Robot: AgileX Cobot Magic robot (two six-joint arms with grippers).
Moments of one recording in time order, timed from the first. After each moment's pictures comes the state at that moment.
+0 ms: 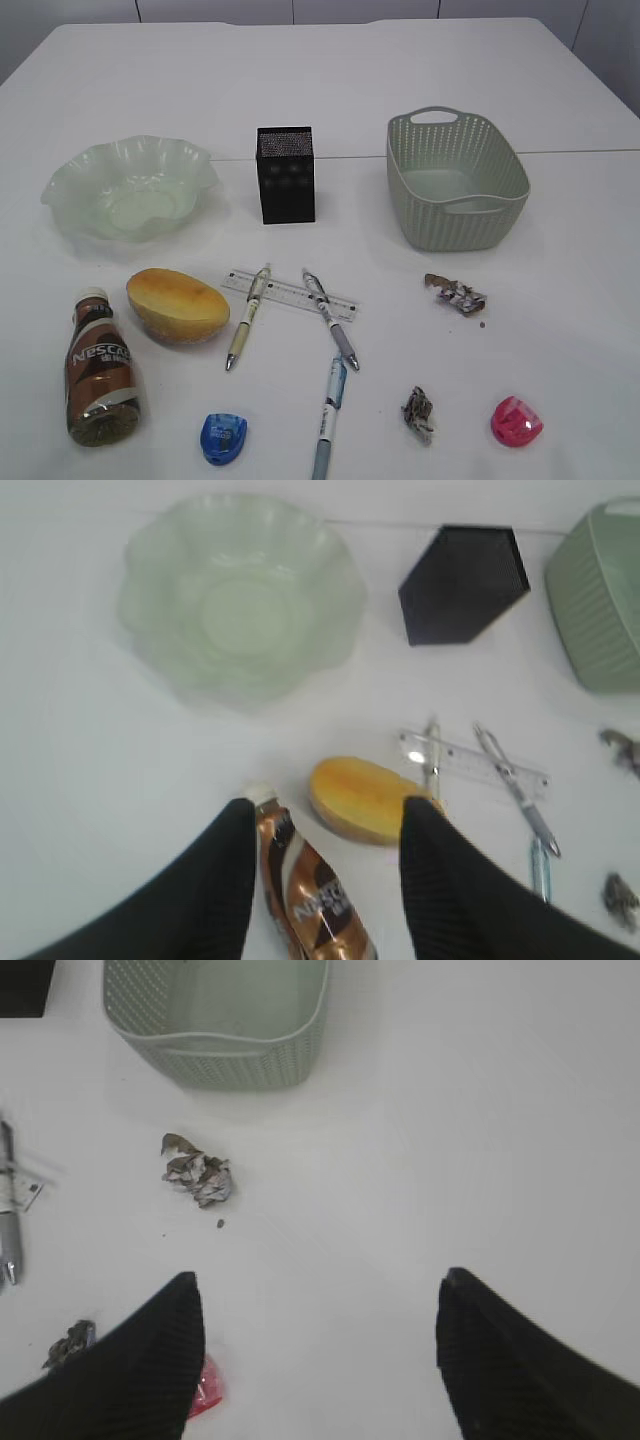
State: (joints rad) left arm -0.04 1.16 -1.21 -0.24 0.93 -0.03; right arm -0.01 1.06 -0.92 0.08 0.82 -0.12
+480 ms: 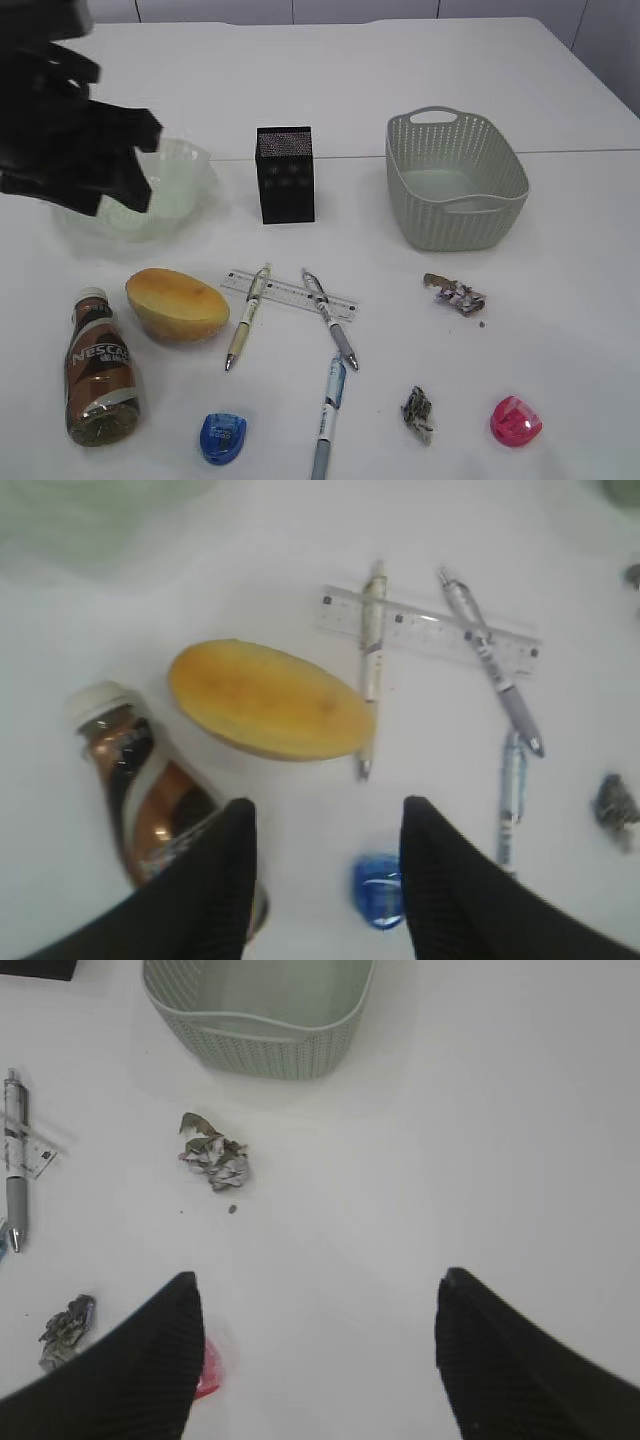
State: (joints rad) left arm -0.48 1.49 -1.21 0.01 0.91 -0.42; right arm 0.06 1.07 -0.92 0.04 0.82 -0.12
